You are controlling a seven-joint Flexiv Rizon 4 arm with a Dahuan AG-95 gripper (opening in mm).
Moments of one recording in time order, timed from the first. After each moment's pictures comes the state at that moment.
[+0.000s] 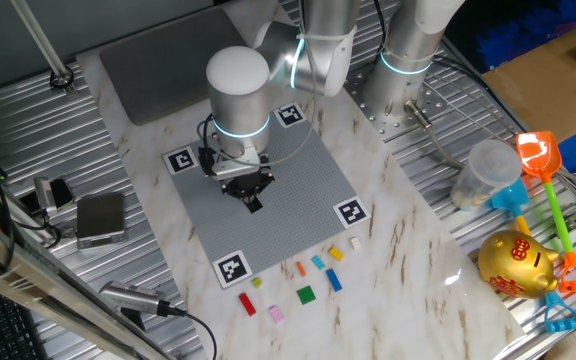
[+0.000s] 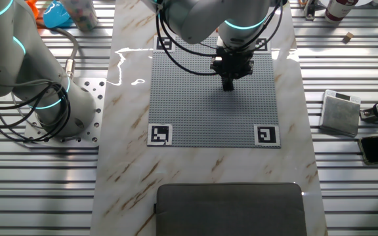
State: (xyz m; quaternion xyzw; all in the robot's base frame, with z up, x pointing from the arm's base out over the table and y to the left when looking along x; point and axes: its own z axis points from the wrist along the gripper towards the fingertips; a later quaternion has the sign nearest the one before) arm 0.481 0.104 0.014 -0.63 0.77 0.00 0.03
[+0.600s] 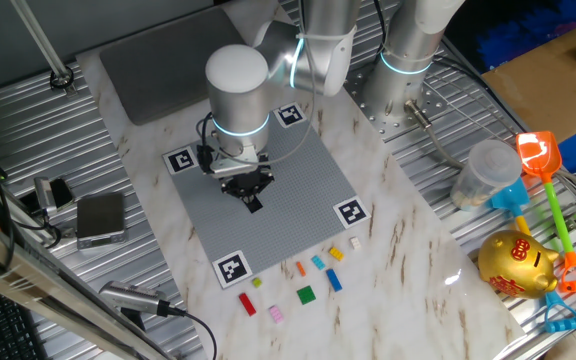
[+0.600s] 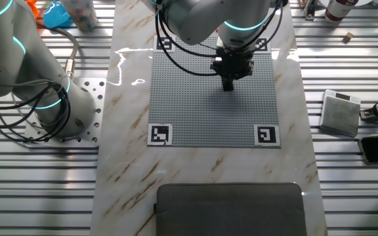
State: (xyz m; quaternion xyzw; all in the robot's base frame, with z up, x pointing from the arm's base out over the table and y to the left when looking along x) arm 0.481 0.103 0.014 -0.63 0.78 0.01 0.03
